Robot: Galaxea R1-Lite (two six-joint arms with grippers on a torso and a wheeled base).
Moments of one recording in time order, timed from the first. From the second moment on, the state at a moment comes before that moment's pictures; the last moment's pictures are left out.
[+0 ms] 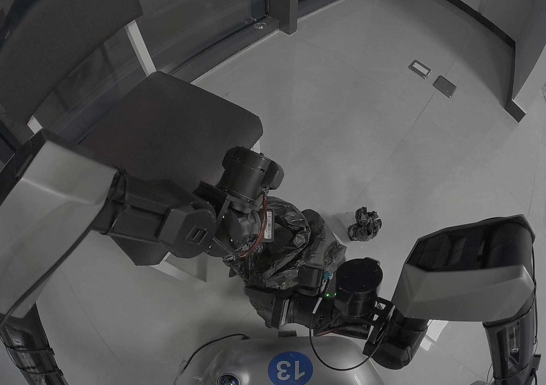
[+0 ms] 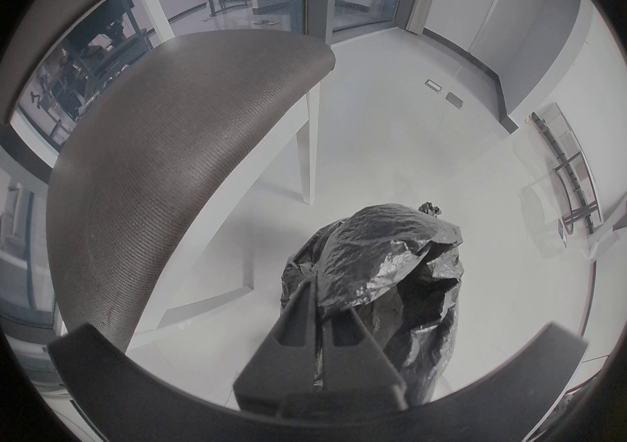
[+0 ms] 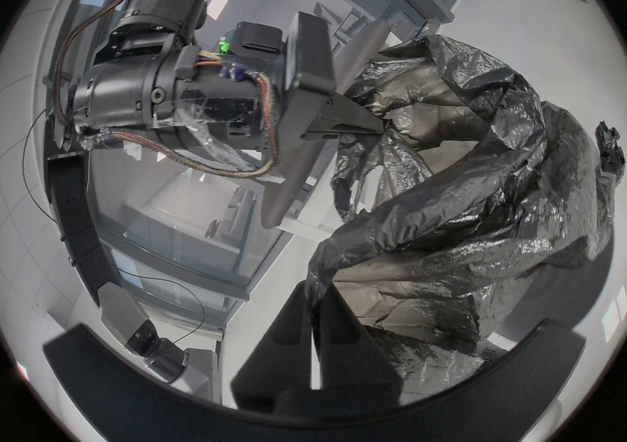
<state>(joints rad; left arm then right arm) -0.68 2.07 -1.33 0.01 0.43 -0.39 0.83 2.40 -0.70 -1.55 0.27 0.62</state>
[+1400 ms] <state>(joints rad) -0.77 2.25 -1.41 0.01 0.43 -0.40 0.55 2.36 -0.52 -1.55 0.16 0.59</state>
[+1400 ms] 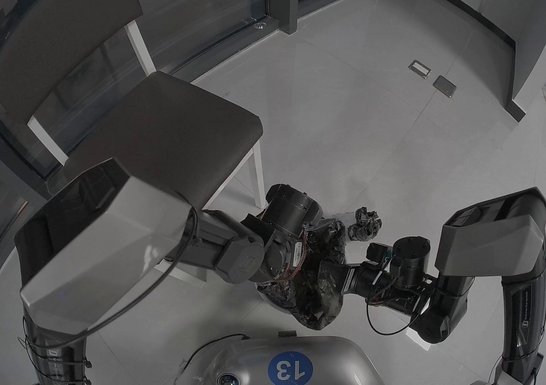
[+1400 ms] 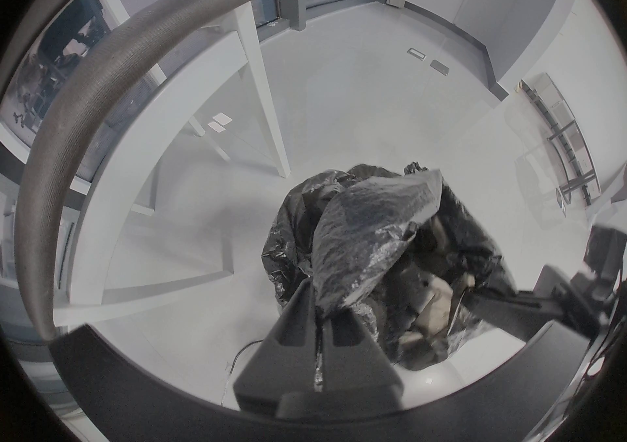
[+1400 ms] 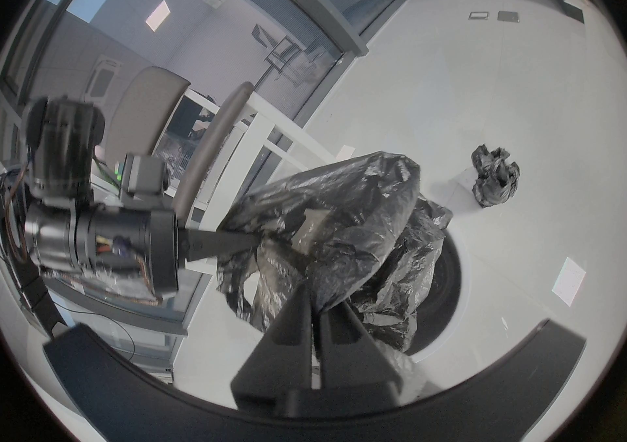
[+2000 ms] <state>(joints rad) -0.79 2.20 -1.27 0.02 0.42 -0.42 0.72 2.37 -0.47 -1.55 0.15 0.57</state>
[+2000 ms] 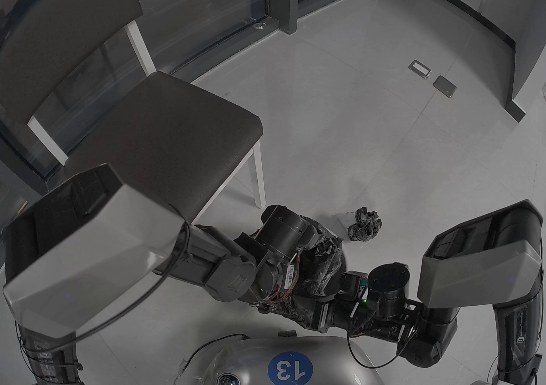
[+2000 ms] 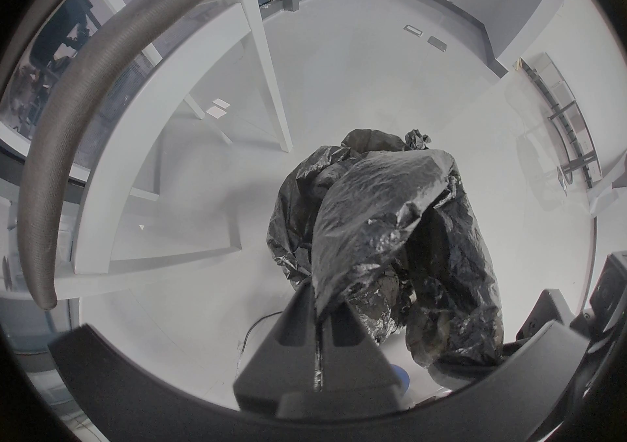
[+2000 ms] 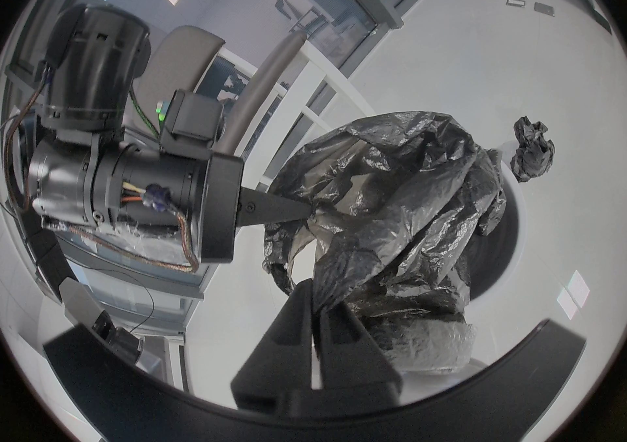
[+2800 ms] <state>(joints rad) -0.79 2.16 -1.31 0.30 0.33 -0.41 0.73 2.30 -0.33 -1.37 0.20 0.57</state>
